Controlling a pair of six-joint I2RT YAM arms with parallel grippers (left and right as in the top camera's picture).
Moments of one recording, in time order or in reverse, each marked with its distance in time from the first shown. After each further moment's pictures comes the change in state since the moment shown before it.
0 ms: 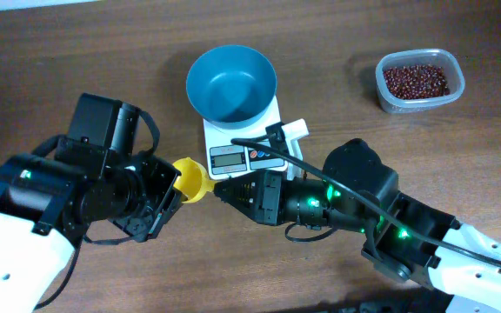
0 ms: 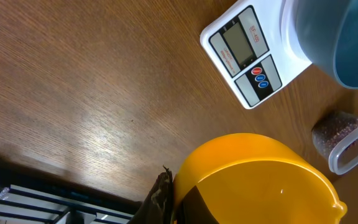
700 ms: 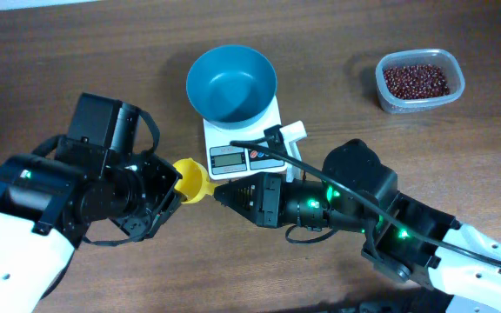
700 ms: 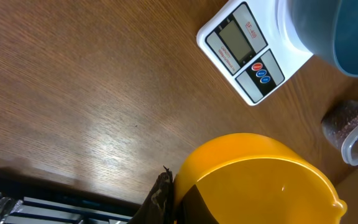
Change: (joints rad) left arm 0.000 0.000 0.000 0.001 -0.008 0.091; right arm 0.000 0.000 0.000 -0.012 -0.022 0.003
